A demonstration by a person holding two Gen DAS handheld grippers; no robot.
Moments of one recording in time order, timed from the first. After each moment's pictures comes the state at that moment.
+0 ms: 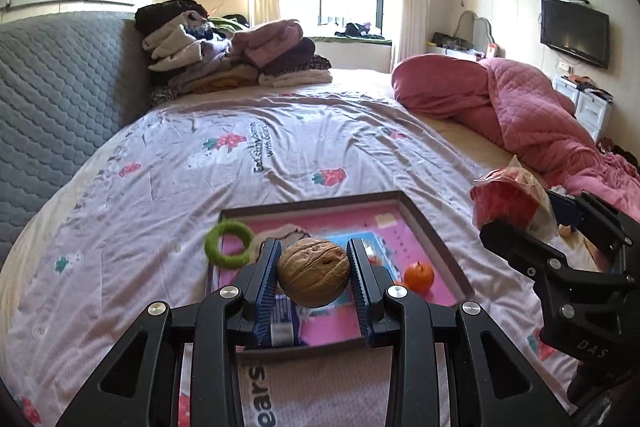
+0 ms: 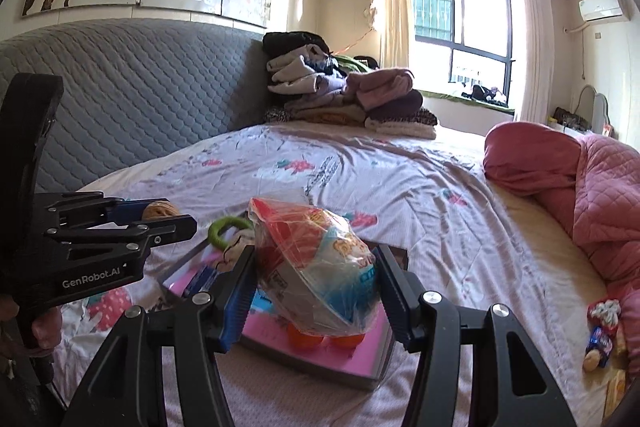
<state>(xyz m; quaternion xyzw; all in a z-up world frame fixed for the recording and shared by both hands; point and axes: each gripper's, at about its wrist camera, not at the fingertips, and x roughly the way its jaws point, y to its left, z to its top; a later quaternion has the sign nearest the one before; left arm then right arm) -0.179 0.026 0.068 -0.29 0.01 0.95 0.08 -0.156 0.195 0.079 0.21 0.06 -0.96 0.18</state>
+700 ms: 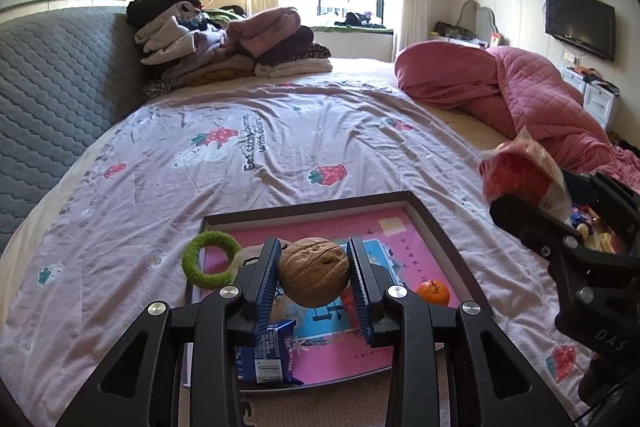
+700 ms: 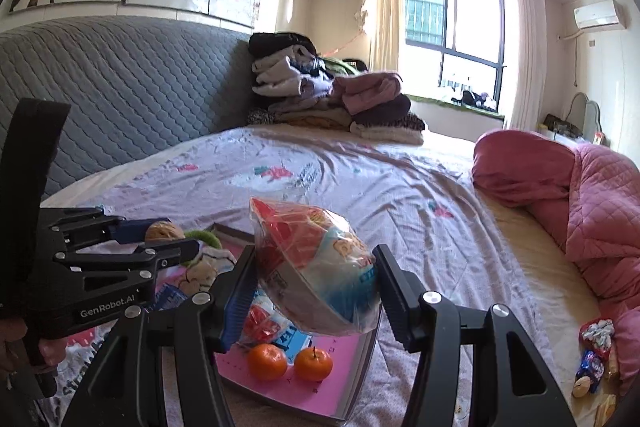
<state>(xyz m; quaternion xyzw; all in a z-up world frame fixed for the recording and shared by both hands) -0.234 0.046 0.041 -0.31 0.02 0.95 0.08 -0.201 0.203 0.066 0.22 0.07 -0.96 0.15</state>
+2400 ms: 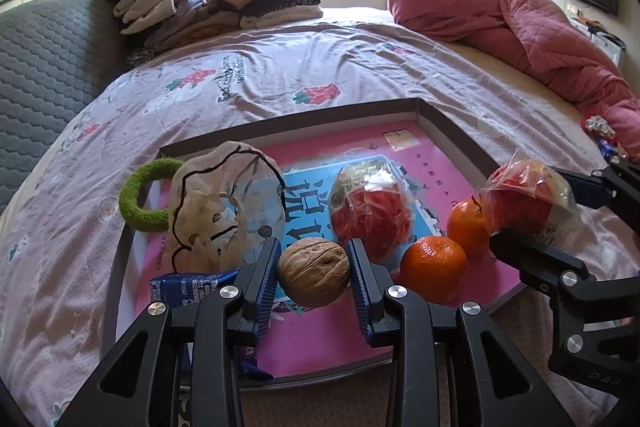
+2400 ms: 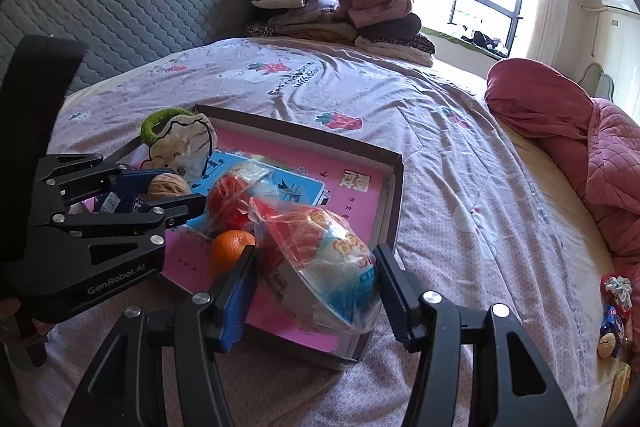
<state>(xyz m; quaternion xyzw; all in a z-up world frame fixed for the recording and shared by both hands) -0.259 0.073 -0.061 -0.38 0.07 0.92 0.08 -0.218 0.203 -0.029 0.34 0.12 -0.92 0.14</state>
